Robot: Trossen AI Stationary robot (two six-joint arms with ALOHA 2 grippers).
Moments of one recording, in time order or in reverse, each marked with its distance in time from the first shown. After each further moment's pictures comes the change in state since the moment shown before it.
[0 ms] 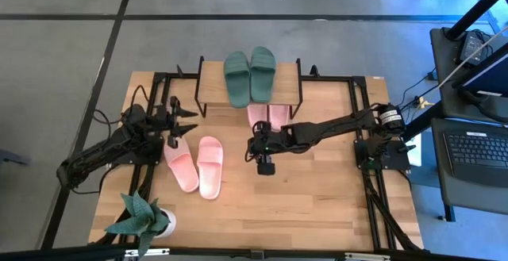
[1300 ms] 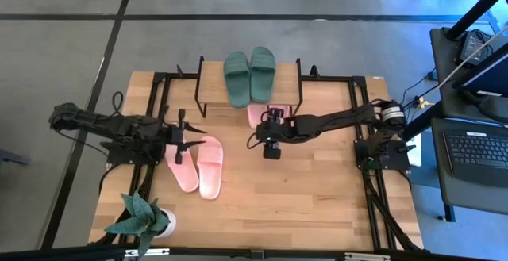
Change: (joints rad) left arm -0.784 0.422 0.337 -0.316 -0.771 0.329; right arm -0.093 -0.033 -0.094 -0.082 0.197 -0.009
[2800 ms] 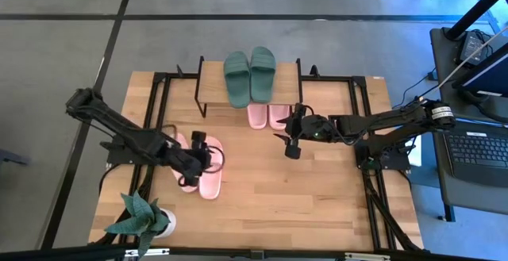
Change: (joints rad) left arm -0.282 0.715 0.452 -0.513 -0.202 -0.417; right arm 0.034 -0.496 -0.446 0.421 -0.038 -0.007
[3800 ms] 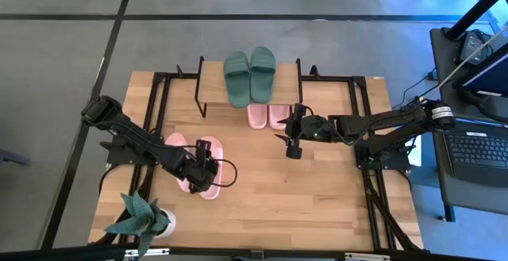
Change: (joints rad) left arm -0.014 0.278 0.006 -0.037 0.009 -0.116; right arm 0.000 0.000 0.000 -0.028 0.000 -0.044
